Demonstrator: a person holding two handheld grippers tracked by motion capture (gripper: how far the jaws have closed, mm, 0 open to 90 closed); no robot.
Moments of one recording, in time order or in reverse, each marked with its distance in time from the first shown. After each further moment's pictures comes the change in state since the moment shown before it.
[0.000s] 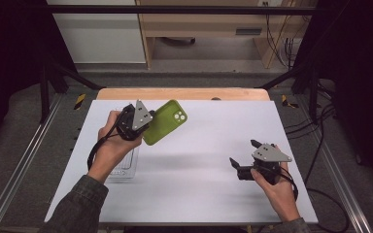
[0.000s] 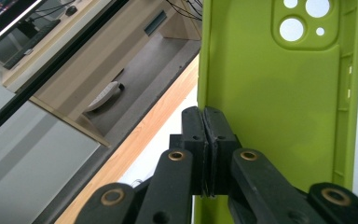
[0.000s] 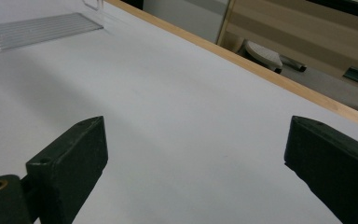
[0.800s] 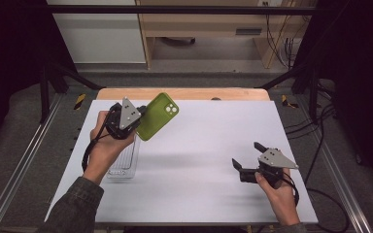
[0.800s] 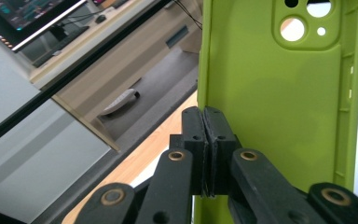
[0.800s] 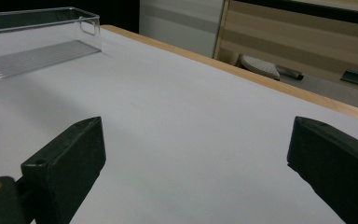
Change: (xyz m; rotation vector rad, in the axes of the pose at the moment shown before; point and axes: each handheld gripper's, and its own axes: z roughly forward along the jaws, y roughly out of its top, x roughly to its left) left arm 0.014 -0.013 -0.014 -0.071 0.086 -0.085; right arm -0.001 -0.019 -0.004 -0.101 -0.009 0.091
